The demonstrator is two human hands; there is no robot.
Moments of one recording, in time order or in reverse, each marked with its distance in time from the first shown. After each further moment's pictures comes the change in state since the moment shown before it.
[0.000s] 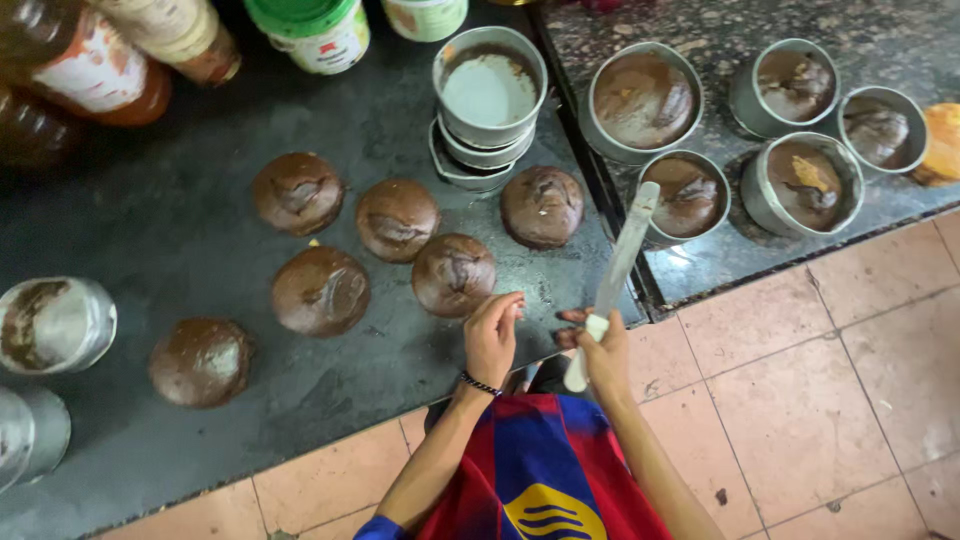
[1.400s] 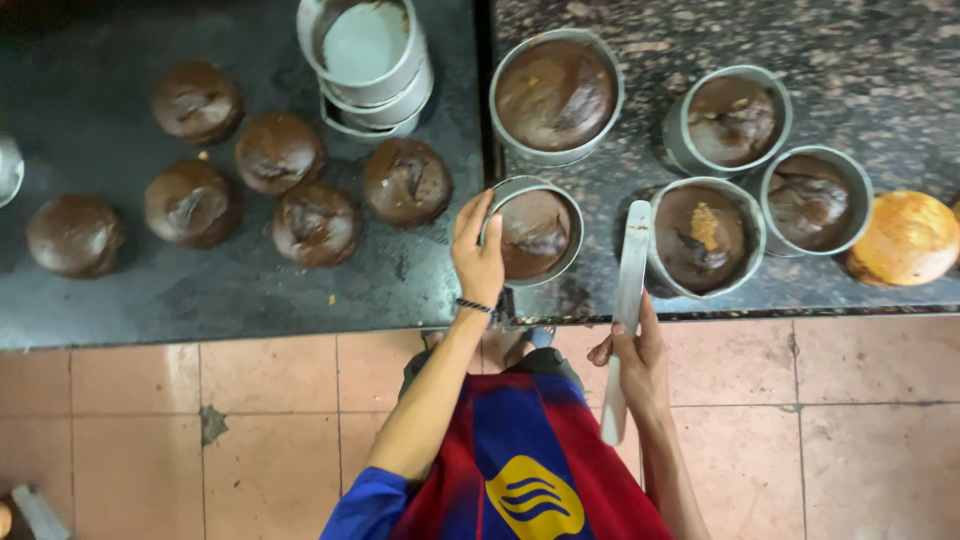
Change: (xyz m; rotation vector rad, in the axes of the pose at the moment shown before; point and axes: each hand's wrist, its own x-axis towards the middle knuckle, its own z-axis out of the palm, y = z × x) left_hand 0.081 0.008 0.249 0.066 0.535 0.027; right_hand 0.103 -0.161 -0.240 -0.289 -0.377 0.024
